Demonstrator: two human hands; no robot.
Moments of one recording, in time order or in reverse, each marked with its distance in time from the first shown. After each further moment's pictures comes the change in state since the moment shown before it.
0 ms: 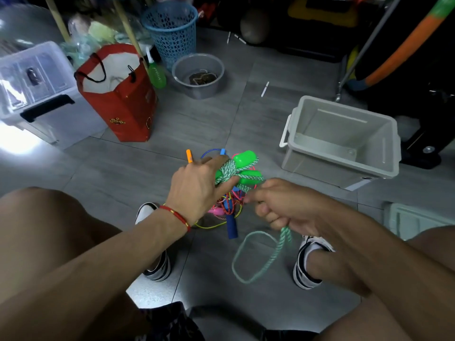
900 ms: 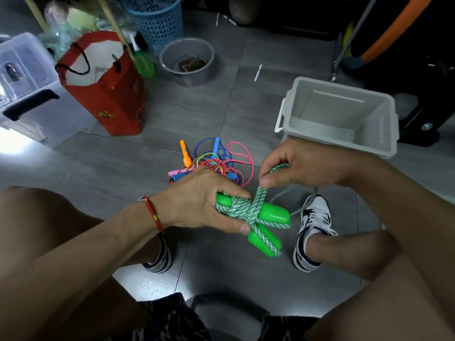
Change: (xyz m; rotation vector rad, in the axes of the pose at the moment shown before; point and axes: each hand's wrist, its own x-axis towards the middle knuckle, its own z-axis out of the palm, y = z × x) left_hand -0.008 0.025 -0.043 -0.499 -0.614 0.406; right_hand 0.007 -0.008 -0.076 -0.793 -0.104 -0.510
